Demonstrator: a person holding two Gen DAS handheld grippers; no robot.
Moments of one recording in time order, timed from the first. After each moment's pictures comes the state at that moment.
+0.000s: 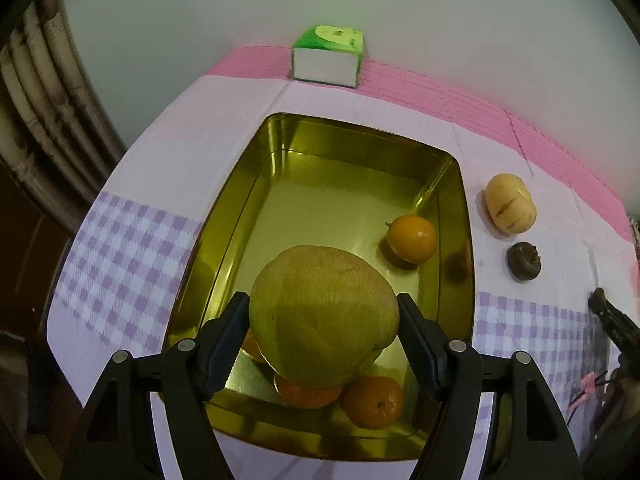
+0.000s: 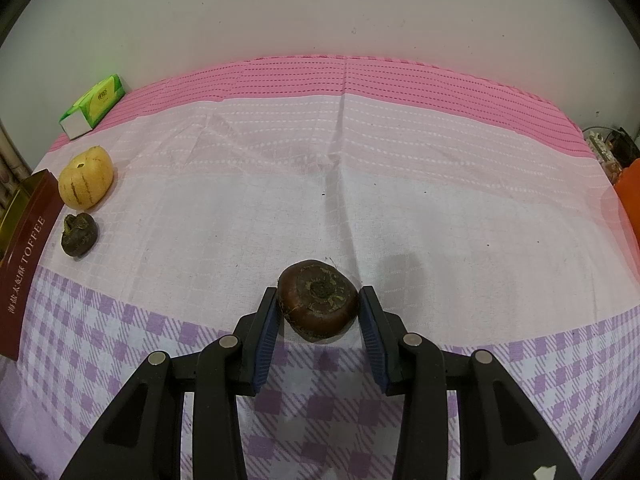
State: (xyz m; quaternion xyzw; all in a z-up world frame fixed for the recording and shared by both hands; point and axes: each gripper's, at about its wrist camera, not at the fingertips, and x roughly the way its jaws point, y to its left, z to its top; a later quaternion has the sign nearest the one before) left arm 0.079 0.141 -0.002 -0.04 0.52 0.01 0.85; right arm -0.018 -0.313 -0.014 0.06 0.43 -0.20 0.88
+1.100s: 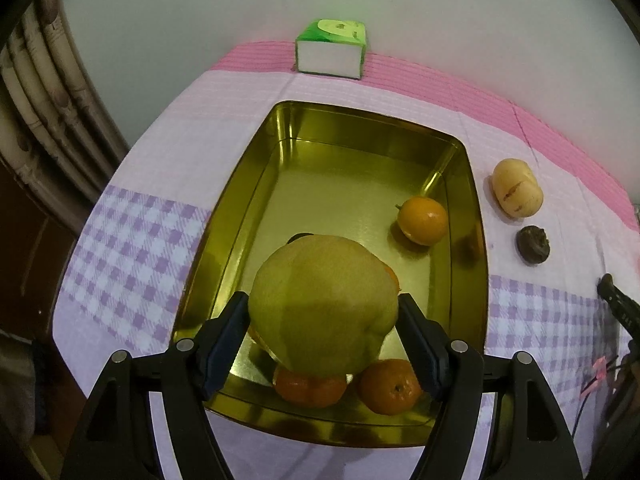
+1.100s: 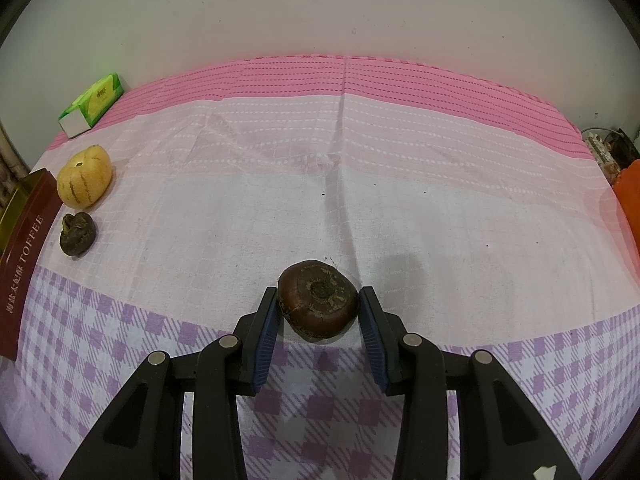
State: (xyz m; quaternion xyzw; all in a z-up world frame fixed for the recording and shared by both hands) left arm 0.071 0.142 -0.010 -0.03 0.52 0.01 0.85; right arm -0.018 -0.312 -0.014 0.05 0.43 -0.21 0.88
